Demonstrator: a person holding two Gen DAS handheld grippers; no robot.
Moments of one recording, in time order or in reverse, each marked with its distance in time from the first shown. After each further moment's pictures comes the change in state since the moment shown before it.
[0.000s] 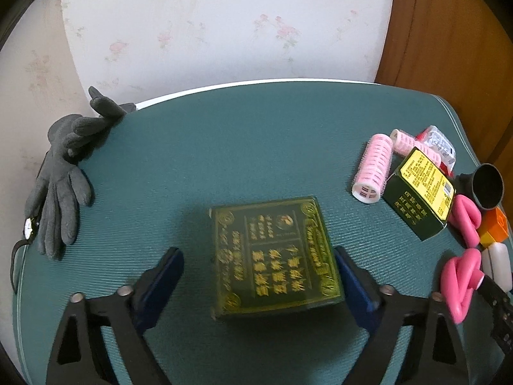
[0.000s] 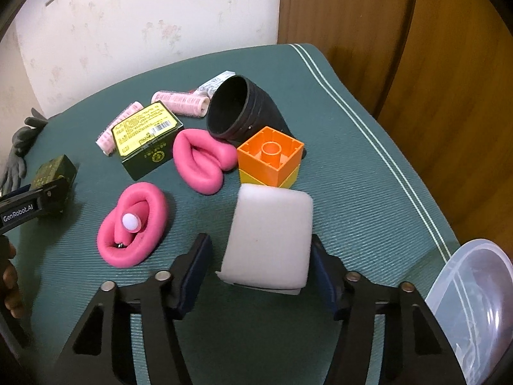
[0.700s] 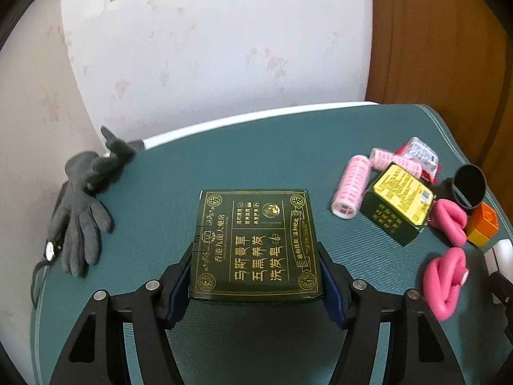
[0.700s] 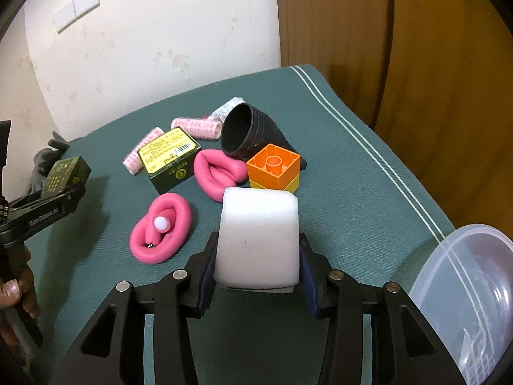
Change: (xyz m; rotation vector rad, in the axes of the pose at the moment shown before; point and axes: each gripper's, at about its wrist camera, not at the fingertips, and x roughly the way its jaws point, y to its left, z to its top) left arm -0.034 -0.017 0.000 0.073 -0.144 0.057; right arm -0.026 -0.005 -0.008 0.042 -0.102 0.092
